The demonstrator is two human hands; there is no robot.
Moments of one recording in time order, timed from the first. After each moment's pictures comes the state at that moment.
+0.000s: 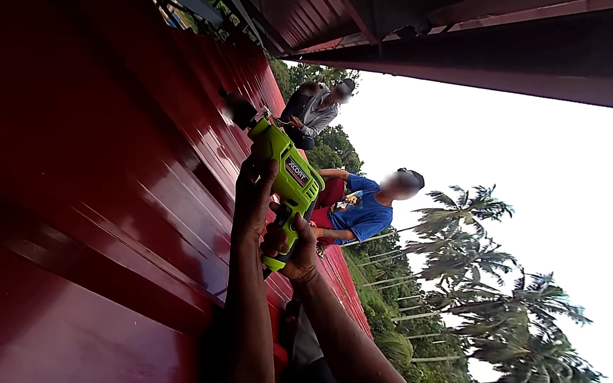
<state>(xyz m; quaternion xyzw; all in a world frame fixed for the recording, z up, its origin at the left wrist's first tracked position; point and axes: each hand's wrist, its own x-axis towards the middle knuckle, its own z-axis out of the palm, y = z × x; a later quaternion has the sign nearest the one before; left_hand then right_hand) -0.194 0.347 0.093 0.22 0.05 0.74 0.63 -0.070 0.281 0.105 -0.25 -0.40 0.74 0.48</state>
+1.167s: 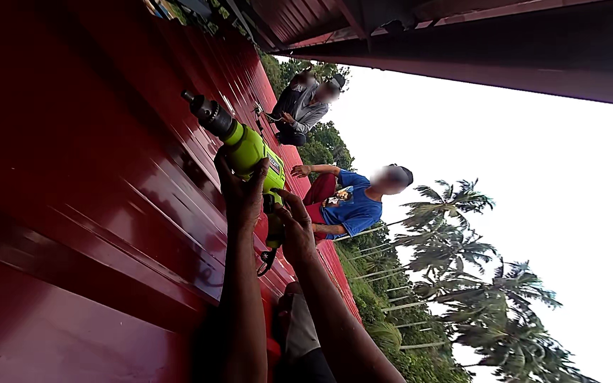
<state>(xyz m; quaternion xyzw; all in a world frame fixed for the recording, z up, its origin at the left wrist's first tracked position) -0.182 0.352 0.095 0.19 0.14 0.81 0.54 -0.061 0.296 0.122 -0.57 -0.60 0.25 0.50</state>
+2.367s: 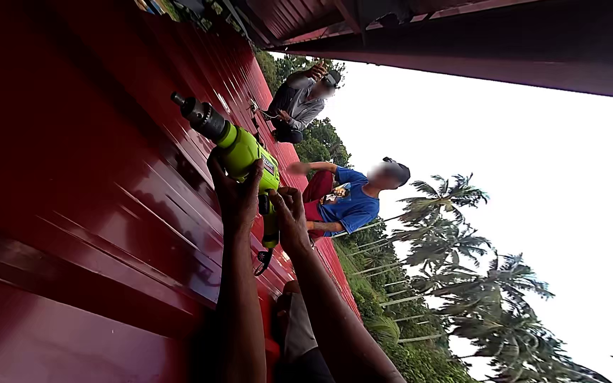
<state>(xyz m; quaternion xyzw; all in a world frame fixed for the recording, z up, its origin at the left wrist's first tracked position) -0.178 0.353 0.093 0.19 0.15 0.81 0.53 -0.059 0.317 0.125 -0.61 -0.61 0.19 0.47</state>
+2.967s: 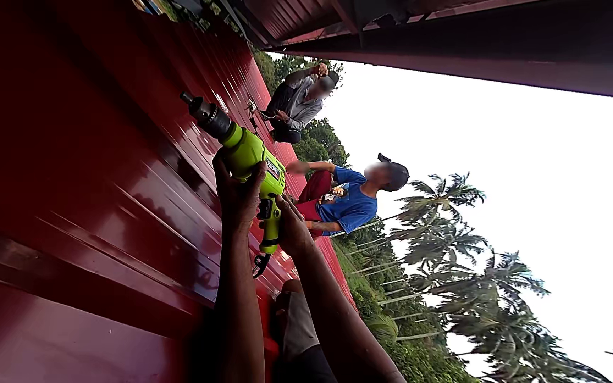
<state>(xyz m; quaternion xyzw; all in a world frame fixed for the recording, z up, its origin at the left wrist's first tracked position) -0.178 0.351 0.093 0.21 0.12 0.80 0.55 -0.033 0.311 0.127 -0.55 -0.54 0.44 0.45</state>
